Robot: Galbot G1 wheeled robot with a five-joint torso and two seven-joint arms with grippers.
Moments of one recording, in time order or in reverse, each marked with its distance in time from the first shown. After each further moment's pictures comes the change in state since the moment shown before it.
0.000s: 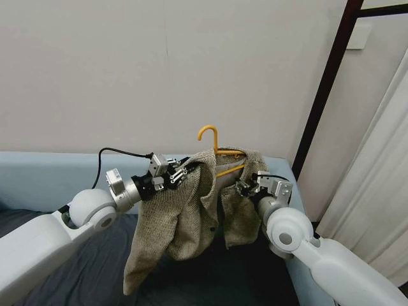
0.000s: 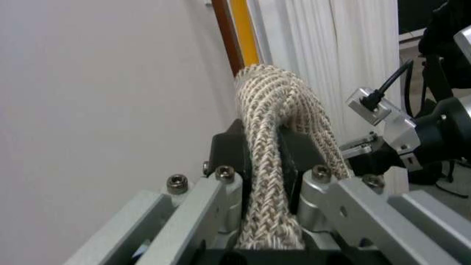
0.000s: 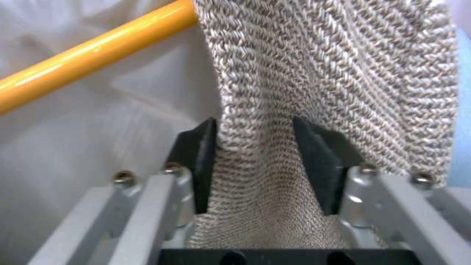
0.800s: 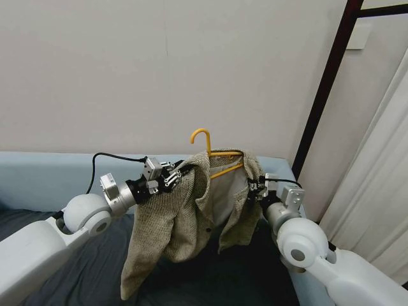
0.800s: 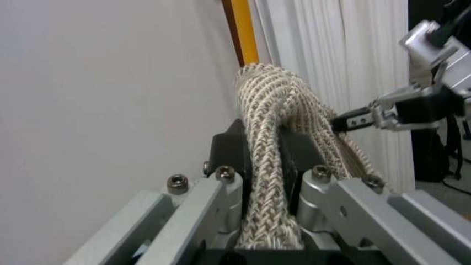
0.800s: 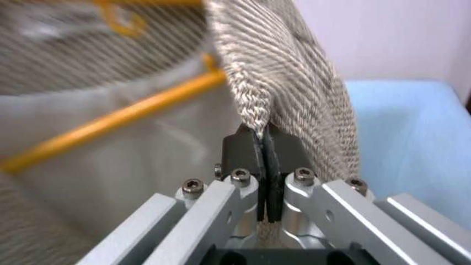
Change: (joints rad) left arm 0.061 -0.001 -0.043 0.019 0.020 -0.010 0.013; right arm -0.079 -0.123 0.053 0.164 -0.080 0.029 -0.081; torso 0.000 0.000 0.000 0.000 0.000
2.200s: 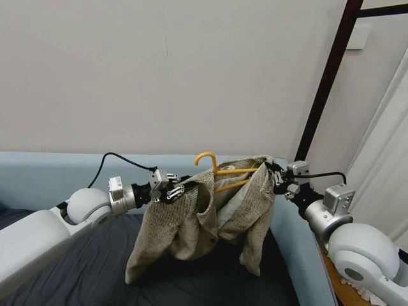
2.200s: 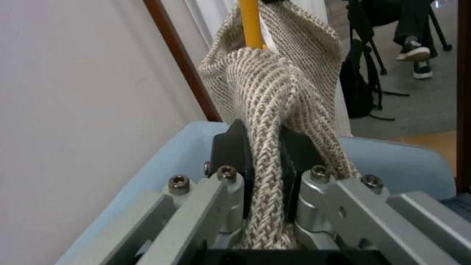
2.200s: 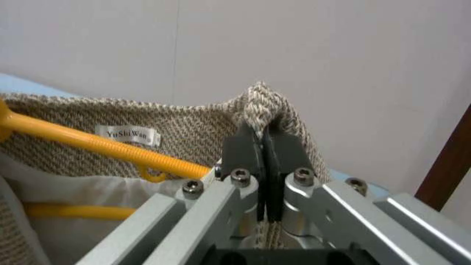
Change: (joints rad) left arm -0.229 0.050 0.247 0.090 0.046 -0.042 0.240; right arm -0.145 -0.283 0.168 0.110 -0.221 0.046 -0.278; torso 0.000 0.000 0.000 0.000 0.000
